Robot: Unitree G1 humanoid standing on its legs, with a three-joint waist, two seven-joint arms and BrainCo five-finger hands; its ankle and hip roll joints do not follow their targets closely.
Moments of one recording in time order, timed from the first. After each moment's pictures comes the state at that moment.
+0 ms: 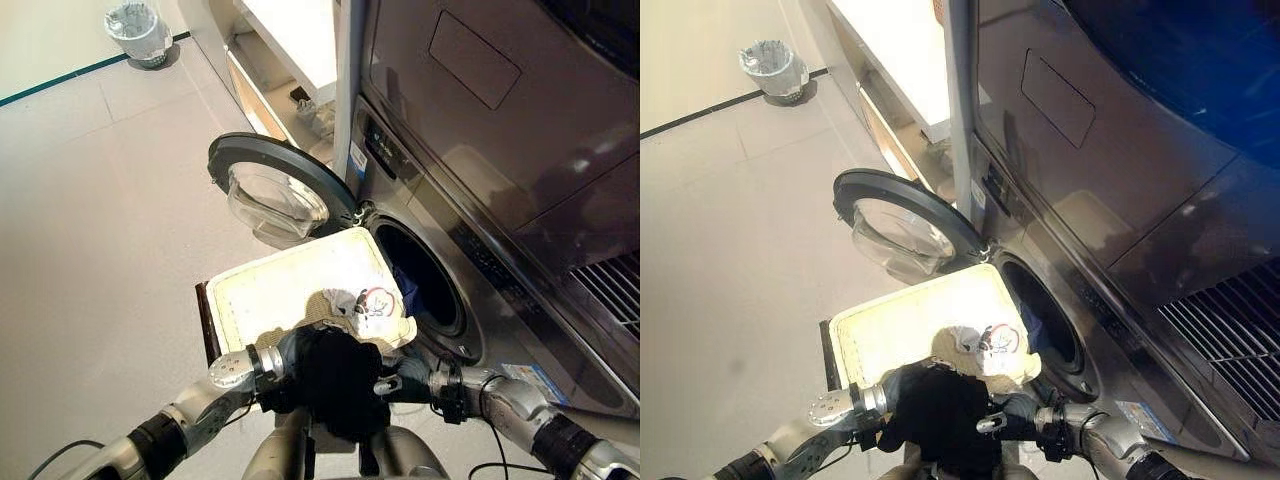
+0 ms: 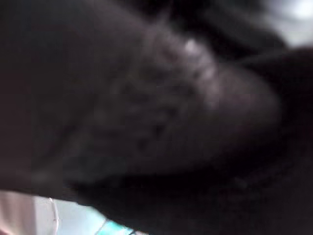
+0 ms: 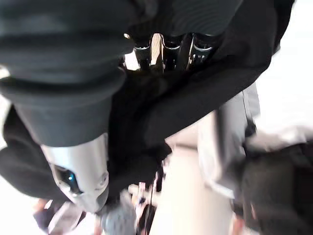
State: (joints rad) left arm -0.25 0.65 -0.80 0.18 -0.85 -0.16 -0.52; right arm -0.19 -0.63 0.67 0.22 0.81 0.36 0.75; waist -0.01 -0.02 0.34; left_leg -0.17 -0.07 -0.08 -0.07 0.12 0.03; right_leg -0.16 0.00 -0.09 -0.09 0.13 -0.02
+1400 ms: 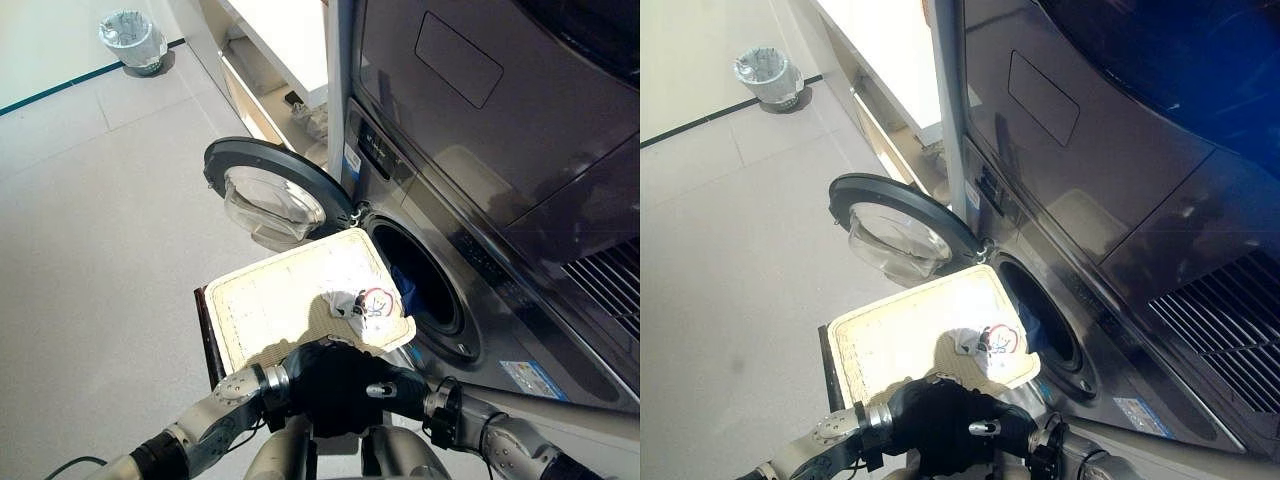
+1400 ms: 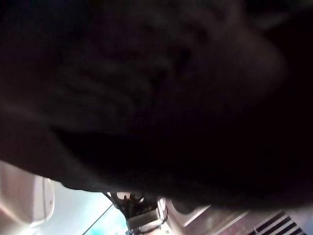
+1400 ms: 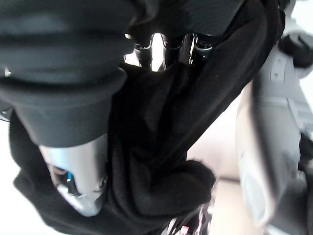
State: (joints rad) left arm -0.18 0.63 -0.84 0.13 -0.87 -0.15 -0.39; right arm -0.05 -0.61 0.68 0.12 0.82 0.13 0.31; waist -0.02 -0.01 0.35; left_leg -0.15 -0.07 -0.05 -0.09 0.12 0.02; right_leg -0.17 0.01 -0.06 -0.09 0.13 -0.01
